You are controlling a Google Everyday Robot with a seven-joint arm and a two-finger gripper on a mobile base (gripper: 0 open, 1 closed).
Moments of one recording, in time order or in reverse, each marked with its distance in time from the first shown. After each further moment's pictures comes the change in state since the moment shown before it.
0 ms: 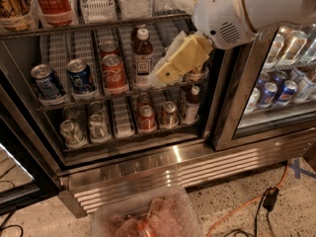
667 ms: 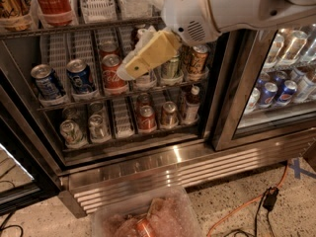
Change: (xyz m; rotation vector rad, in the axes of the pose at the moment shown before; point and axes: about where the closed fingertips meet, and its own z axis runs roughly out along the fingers) arm -0.038 0.003 0.038 -0.039 -0.148 -0.031
